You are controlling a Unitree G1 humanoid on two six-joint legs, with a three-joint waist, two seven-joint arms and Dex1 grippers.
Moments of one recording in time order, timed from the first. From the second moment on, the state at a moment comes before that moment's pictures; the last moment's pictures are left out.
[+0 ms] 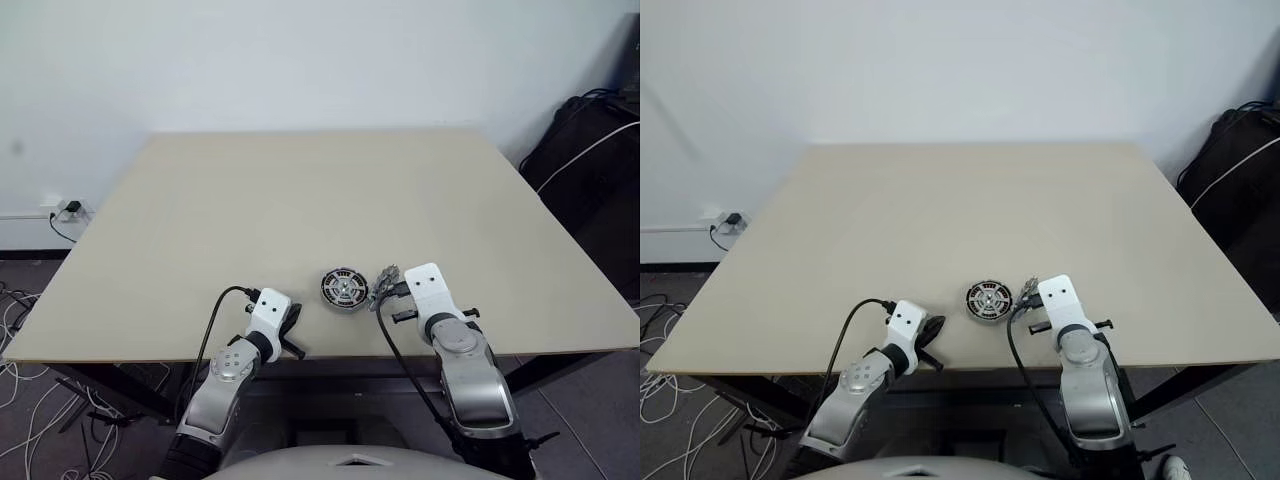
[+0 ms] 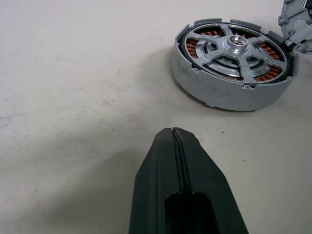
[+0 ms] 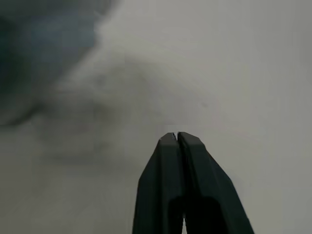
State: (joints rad) left arm 0.10 0.11 -0.26 0.03 0.00 0.21 -0.36; right arm 0.05 -0.16 0.14 -0.49 -0.36 1.06 0.22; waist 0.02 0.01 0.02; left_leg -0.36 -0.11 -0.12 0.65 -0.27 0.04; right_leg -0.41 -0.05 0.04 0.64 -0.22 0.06
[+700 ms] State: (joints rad) left arm 0.11 0.11 -0.27 0.03 0.00 0.21 -0.36; right arm 0.00 -0.20 0.14 -0.56 -0.12 1.14 0.32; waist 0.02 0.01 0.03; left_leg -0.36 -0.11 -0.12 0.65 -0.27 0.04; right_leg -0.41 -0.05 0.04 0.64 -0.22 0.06
